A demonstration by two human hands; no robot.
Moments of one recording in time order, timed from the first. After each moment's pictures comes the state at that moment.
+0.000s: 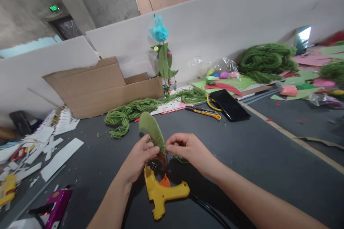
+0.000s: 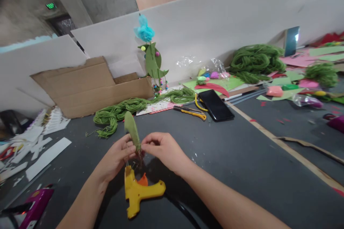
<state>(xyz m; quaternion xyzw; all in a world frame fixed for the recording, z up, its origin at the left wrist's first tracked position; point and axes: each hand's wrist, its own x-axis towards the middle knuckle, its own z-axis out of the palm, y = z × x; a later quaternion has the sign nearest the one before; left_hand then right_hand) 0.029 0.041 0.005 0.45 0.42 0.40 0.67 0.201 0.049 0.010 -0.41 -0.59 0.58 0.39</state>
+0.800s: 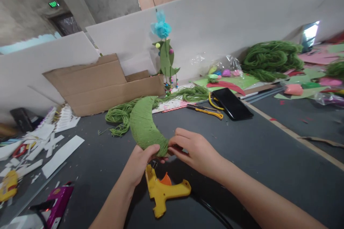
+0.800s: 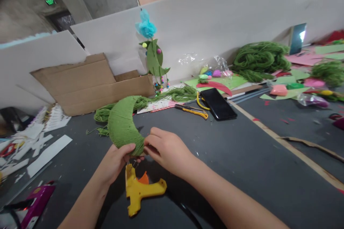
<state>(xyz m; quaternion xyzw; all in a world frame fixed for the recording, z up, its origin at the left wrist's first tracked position) 0.035 0.030 0.005 0.41 0.47 0.45 0.64 0.214 0.050 0.017 -0.34 -0.87 0.17 0.31</state>
